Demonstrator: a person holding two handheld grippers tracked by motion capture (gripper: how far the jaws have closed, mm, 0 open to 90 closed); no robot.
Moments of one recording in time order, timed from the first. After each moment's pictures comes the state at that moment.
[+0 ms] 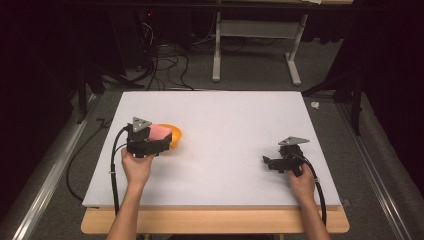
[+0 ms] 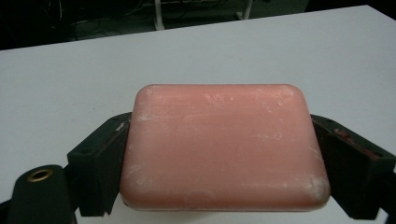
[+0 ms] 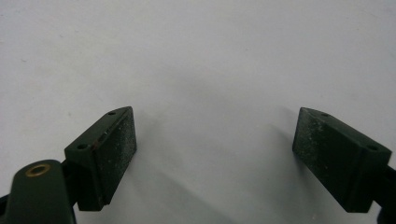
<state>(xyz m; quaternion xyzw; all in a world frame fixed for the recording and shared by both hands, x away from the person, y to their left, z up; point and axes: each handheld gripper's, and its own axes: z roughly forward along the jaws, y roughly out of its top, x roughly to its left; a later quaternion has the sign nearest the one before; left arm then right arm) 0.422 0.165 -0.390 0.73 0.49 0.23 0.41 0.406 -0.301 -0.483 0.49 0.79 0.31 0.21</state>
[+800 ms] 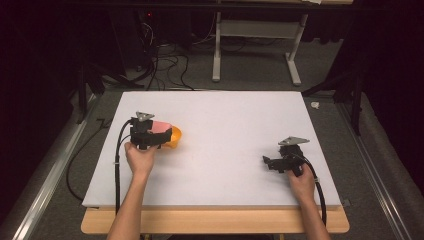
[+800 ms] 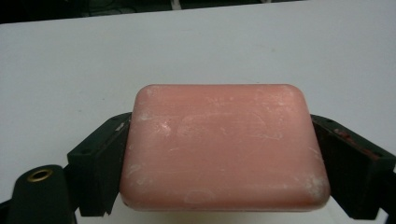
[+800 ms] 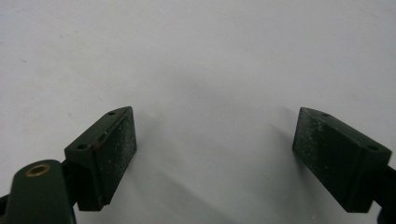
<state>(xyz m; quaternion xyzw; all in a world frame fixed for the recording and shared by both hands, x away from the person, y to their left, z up) 0.460 0.161 -0.406 0.72 0.53 0.22 0.38 0.406 -0.301 -0.483 0.49 0.79 0.31 0.21</state>
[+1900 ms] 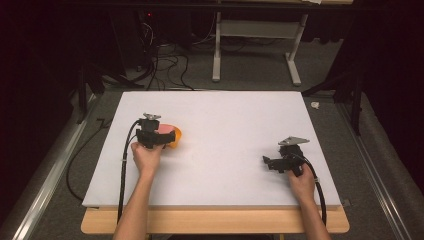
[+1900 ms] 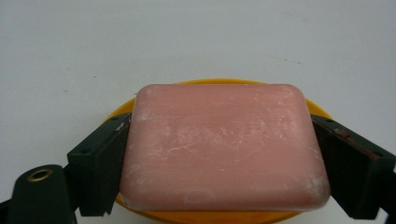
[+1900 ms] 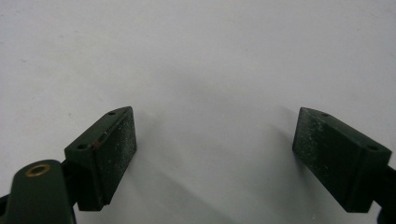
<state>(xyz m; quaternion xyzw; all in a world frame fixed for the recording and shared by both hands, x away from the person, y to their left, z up) 0.483 0.149 -0.436 0.73 0.55 0.22 0.33 0.406 -0.301 -0.483 0.49 0.79 0.31 0.21</state>
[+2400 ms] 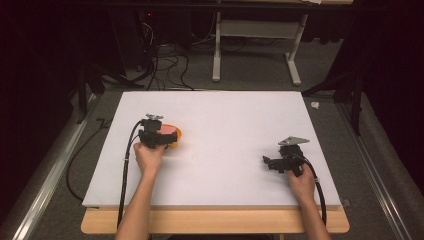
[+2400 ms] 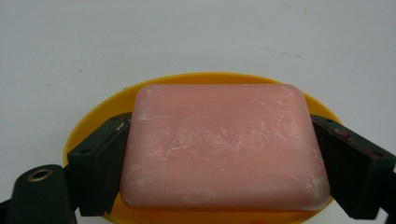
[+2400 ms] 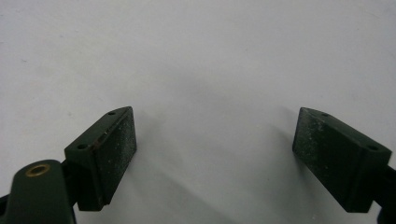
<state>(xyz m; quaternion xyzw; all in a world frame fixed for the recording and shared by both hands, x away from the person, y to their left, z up) 0.488 0.145 -0.444 0.73 0.56 0.21 0.33 0.406 -0.301 -0.483 0.49 0.79 0.31 0.21</state>
